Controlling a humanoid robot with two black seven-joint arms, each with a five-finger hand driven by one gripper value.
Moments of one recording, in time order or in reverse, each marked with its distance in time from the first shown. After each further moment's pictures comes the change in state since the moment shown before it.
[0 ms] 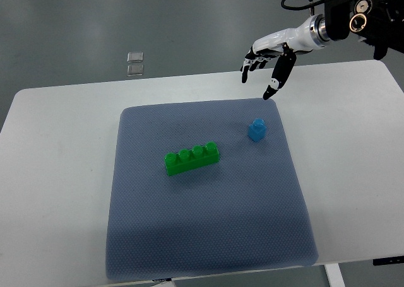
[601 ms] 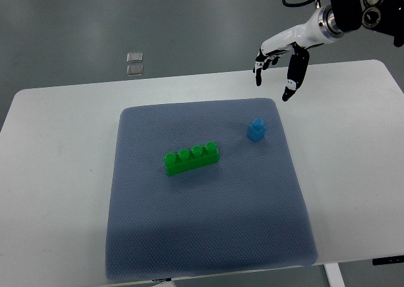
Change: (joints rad) left arm 0.002 0.000 0.000 -0.009 0.000 -0.004 0.001; right arm 0.089 -0.043 -0.141 0.117 -0.010 -0.060 -0.017
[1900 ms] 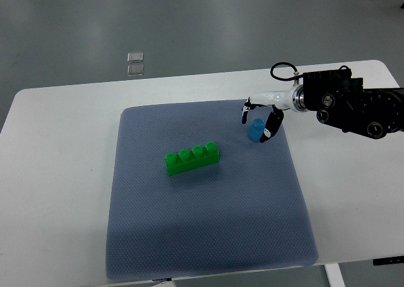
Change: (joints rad) left arm 0.015 0.000 0.008 -0.021 0.000 -0.001 0.005; right arm -0.425 0.171 0.132 -0.165 -0.173 -0.353 -0.002
